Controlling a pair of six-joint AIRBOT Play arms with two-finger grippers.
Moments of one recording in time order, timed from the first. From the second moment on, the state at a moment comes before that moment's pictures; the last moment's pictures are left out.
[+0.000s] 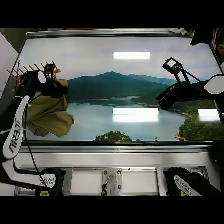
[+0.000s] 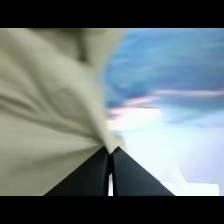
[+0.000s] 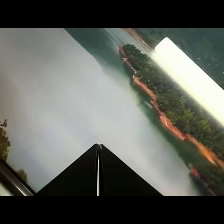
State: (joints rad) left arm 0.00 -1.55 1.37 1.52 -1.06 -1.56; right arm 0.03 -1.07 1.17 -1.12 1.22 0.81
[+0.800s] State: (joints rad) left arm -0.54 -1.25 1.68 1.41 -1.00 -1.55; right arm -0.05 -1.00 1.17 -1.26 1.08 0.96
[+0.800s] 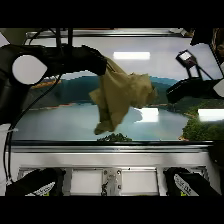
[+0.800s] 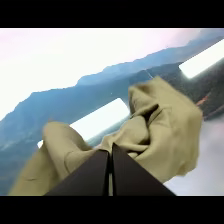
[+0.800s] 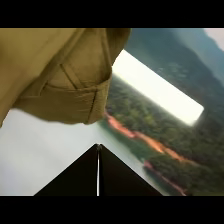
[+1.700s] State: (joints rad) left arm -0.49 -1.47 1.12 1.06 -1.17 -1.50; right arm -0.16 -1.00 1.17 -1.29 1.00 1.20
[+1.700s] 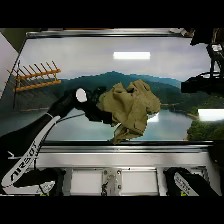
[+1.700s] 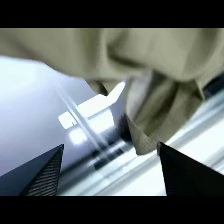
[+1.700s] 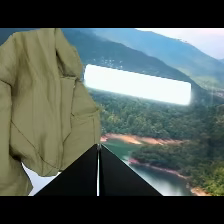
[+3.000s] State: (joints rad) left arm -0.49 -1.47 1.12 1.08 -1.09 -1.47; right arm -0.17 -1.18 0.97 -1.22 0.99 1.33
